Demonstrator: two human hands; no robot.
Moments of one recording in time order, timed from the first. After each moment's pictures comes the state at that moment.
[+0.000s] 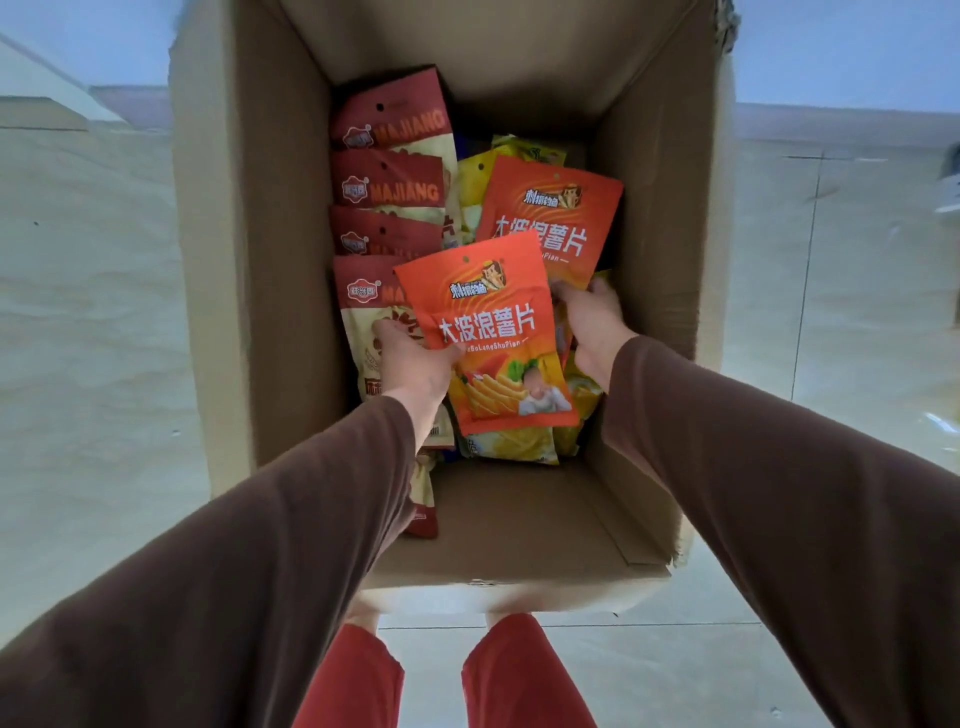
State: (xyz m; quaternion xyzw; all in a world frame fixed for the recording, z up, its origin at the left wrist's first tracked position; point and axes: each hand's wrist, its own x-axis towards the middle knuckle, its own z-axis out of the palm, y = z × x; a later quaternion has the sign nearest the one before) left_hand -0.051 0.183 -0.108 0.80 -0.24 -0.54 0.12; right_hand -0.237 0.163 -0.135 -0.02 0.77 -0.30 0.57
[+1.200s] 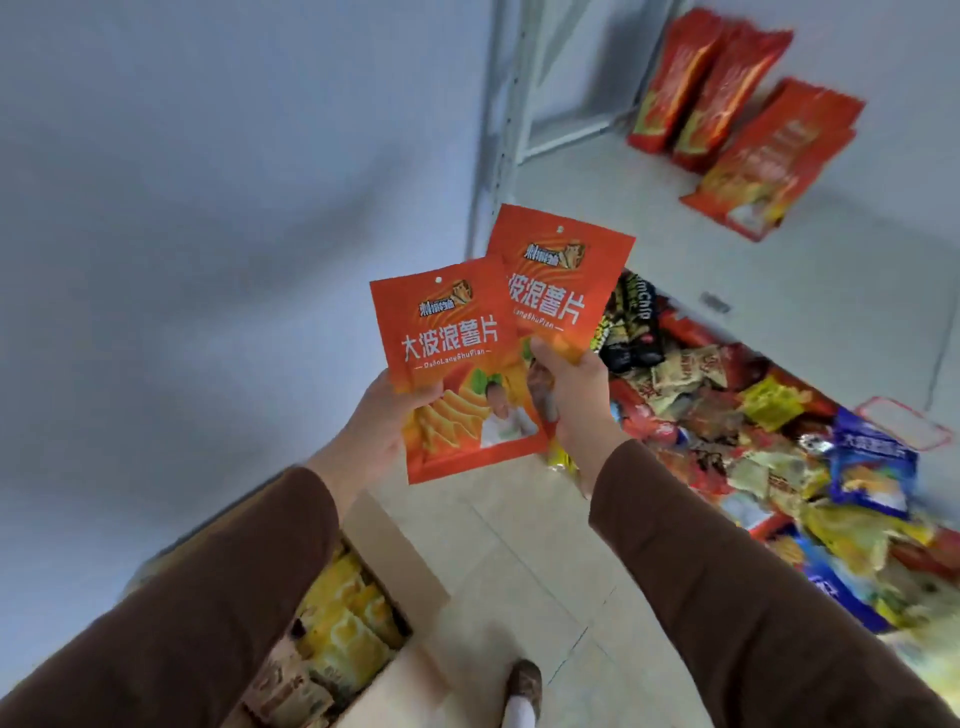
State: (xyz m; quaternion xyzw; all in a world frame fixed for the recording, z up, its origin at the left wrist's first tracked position) left_hand -0.313 0.260 0.593 0.25 -0.55 -0.79 0.09; right_hand -0.447 0.422 0.635 0.00 0.69 -0.69 0.21
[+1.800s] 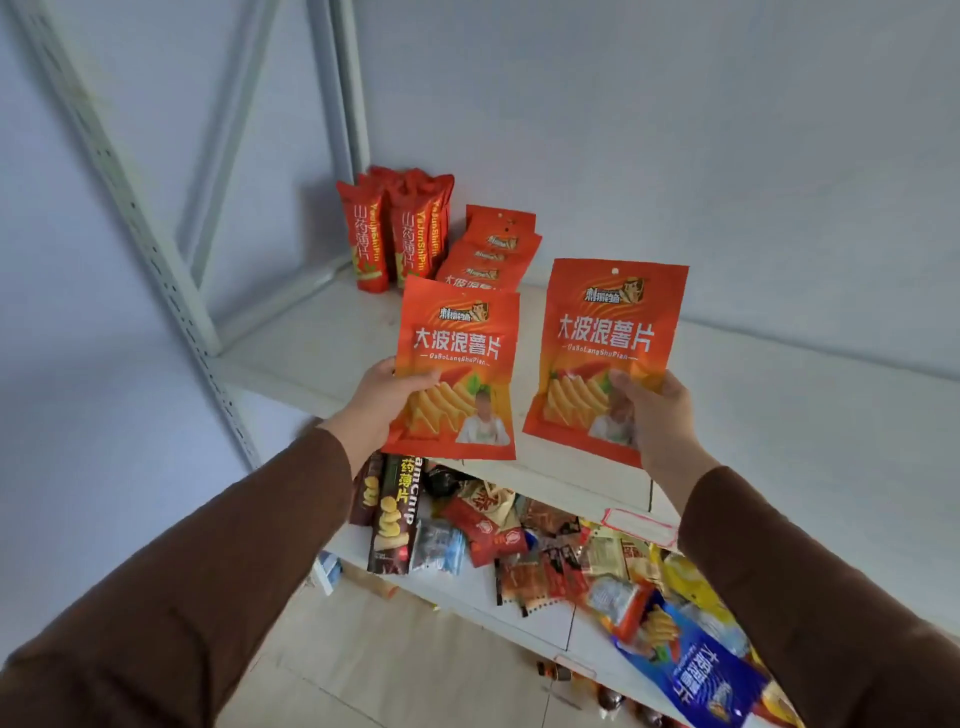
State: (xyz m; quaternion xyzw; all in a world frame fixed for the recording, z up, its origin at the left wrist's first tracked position) left_hand -0.723 0.433 0.714 0.17 -0.69 -0.70 0.02; right_hand -0.750 0.741 0.728 0.13 0.69 -0.71 -0.03
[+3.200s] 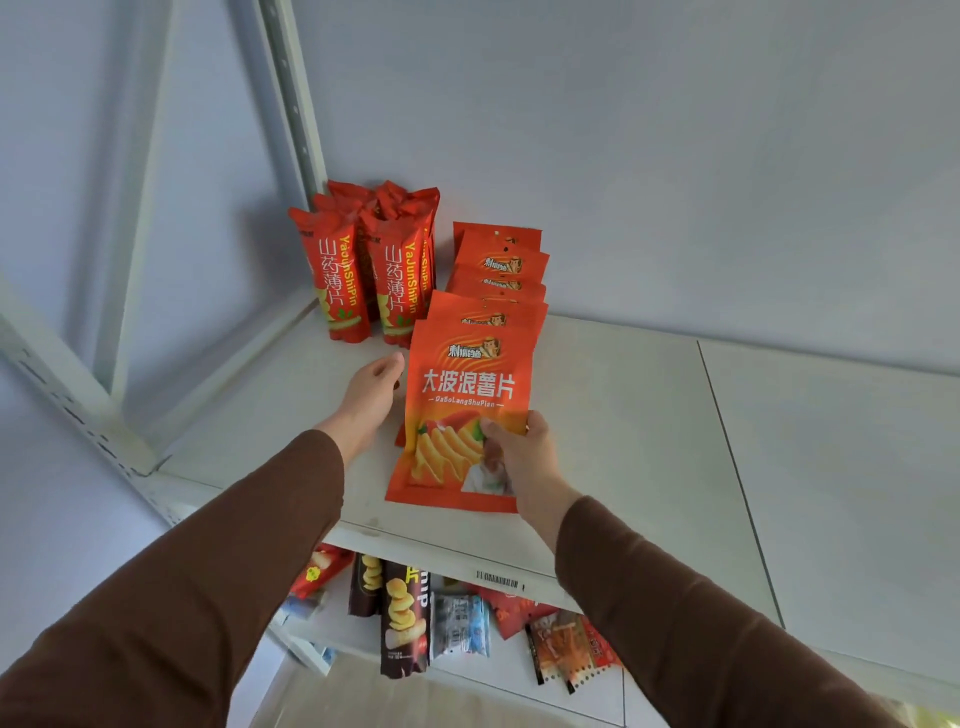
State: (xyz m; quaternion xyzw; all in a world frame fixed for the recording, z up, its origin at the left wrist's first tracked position) left_hand -0.926 0.327 0.679 0.13 -0.77 -0.62 0.01; right_hand -0.862 0.526 0.675 0.17 0.68 -0.71 0.08
